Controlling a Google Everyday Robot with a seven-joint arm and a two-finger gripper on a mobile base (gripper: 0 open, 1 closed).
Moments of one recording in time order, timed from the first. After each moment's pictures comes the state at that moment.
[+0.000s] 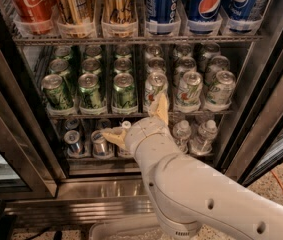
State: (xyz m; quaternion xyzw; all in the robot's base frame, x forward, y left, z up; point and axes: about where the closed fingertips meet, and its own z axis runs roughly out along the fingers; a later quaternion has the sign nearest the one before) arm 0.527 0.003 0.854 -0.27 0.73 -0.04 0.63
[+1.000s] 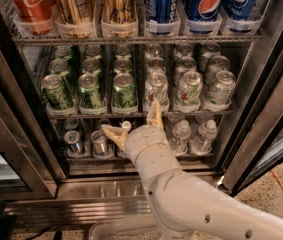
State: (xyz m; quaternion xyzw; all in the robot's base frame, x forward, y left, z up) arm 0.536 0.009 0.837 -0.22 0.71 0.01 0.67
